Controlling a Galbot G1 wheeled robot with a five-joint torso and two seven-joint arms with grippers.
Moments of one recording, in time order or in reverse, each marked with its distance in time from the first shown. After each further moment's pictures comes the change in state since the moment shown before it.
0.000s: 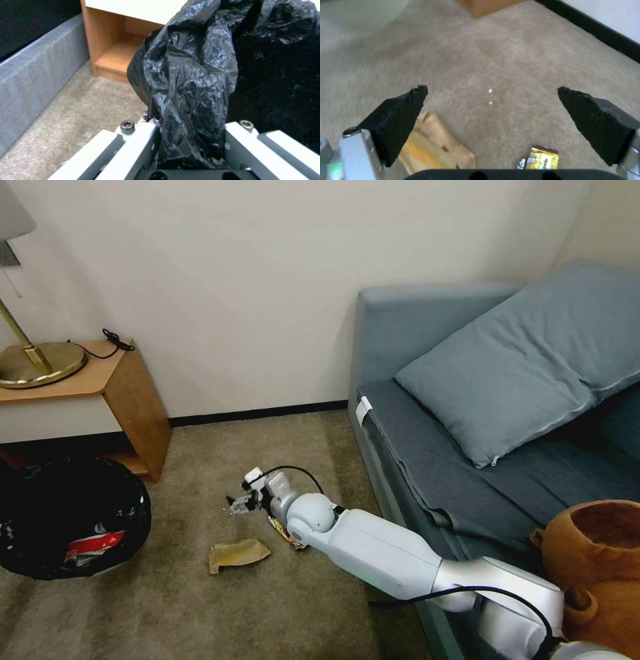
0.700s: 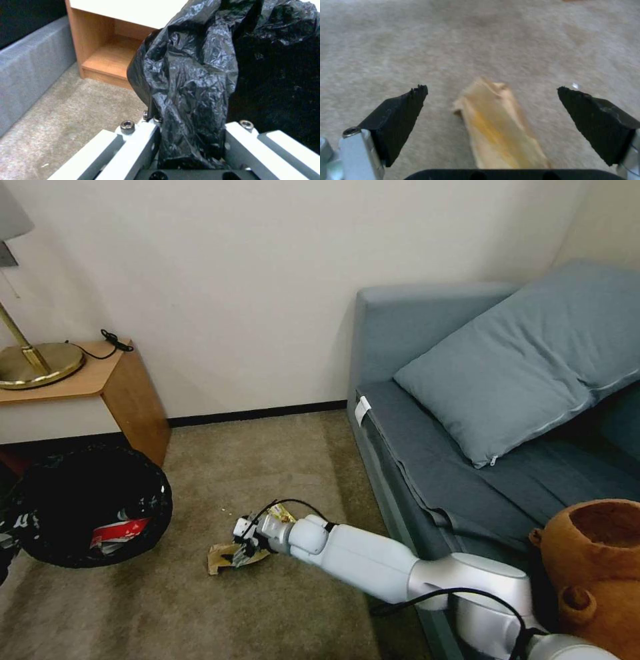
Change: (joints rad) left arm -0.024 -0.052 0.022 -0.056 0.027 0.008 -0.015; right arm -0.020 0.136 -0.119 -0.306 -0.160 0.227 -0.310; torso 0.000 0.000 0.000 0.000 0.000
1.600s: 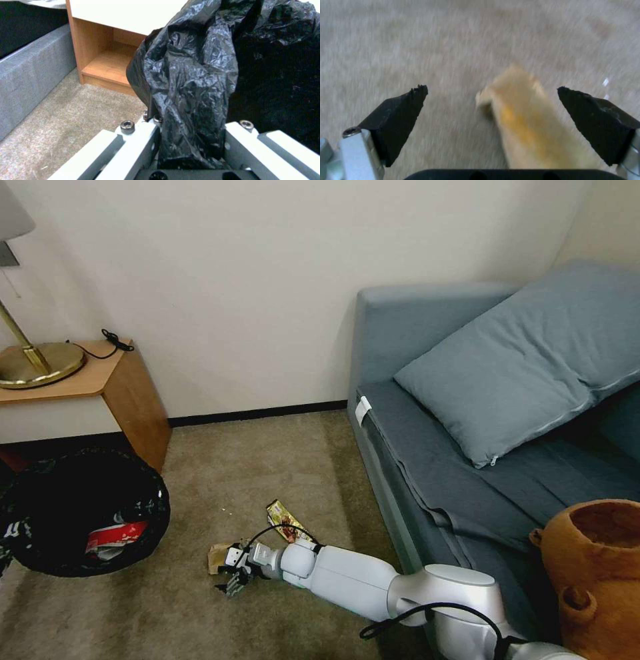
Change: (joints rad) left arm 0.042 -0.043 -0.032 -0.067 0.000 -0.017 0.010; right arm -0.024 0.059 -0.075 -0.104 0.018 0.092 0.042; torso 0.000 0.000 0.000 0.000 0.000
